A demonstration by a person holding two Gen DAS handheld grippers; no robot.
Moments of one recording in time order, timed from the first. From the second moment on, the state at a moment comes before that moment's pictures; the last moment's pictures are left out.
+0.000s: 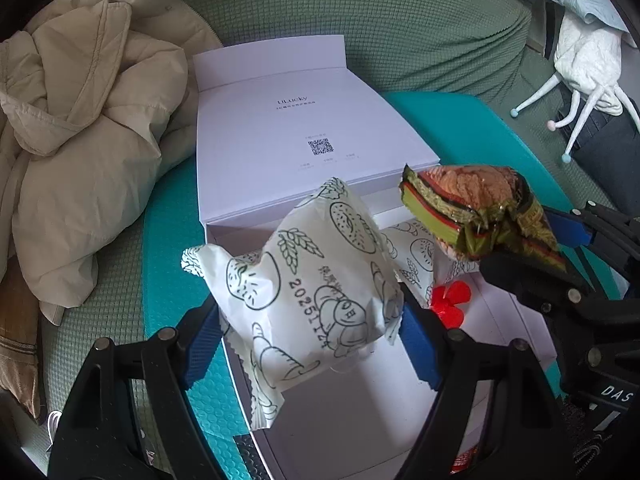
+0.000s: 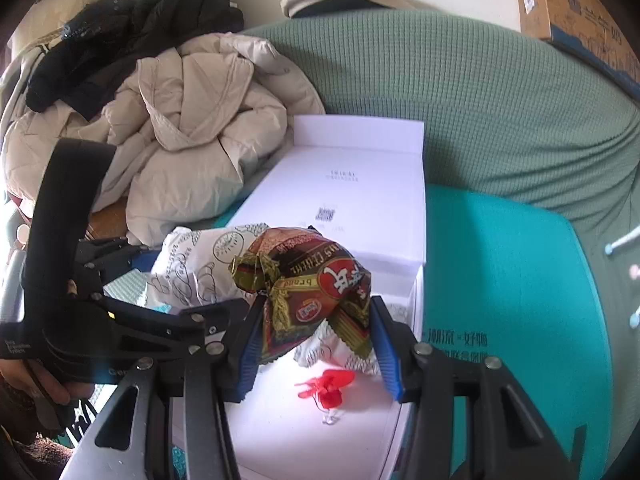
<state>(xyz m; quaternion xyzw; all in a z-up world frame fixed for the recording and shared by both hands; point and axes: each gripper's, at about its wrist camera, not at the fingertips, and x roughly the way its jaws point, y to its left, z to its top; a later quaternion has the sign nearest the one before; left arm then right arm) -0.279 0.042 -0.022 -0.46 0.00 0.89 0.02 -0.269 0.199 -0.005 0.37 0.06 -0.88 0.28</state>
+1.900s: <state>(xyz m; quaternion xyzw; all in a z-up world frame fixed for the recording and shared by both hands) -0.269 0.050 -0.017 -0.45 0.02 0.89 -0.02 -0.263 0.212 -0.021 0.35 0.01 -0.91 0.23</state>
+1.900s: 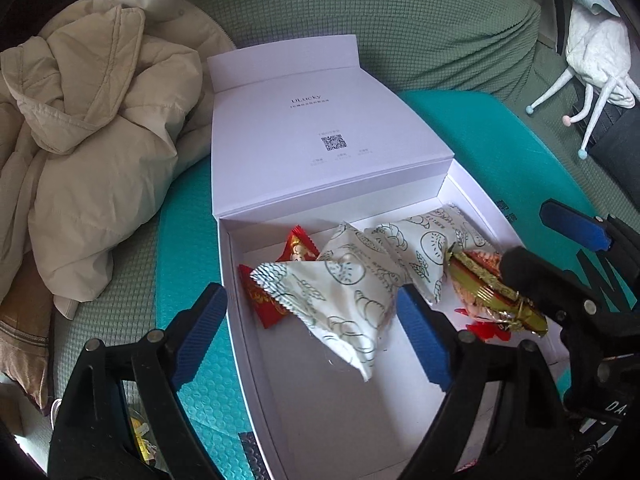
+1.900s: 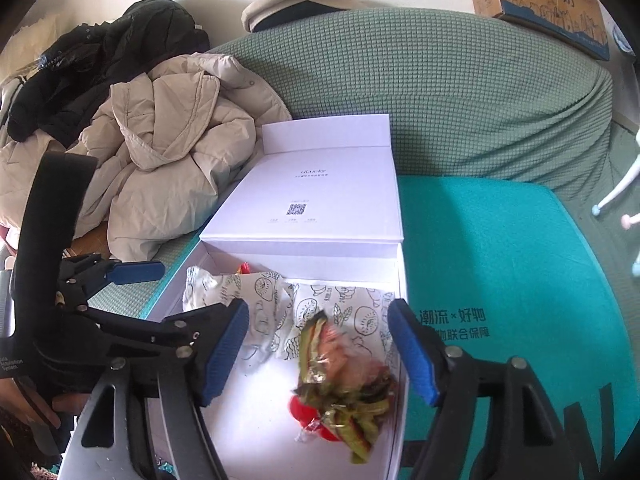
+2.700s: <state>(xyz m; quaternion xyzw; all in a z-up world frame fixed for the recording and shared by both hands) -0.188 0.071 0.056 -0.39 0.03 0.92 0.02 -0.176 0.234 0.040 0.31 -0.01 -0.93 0.19</state>
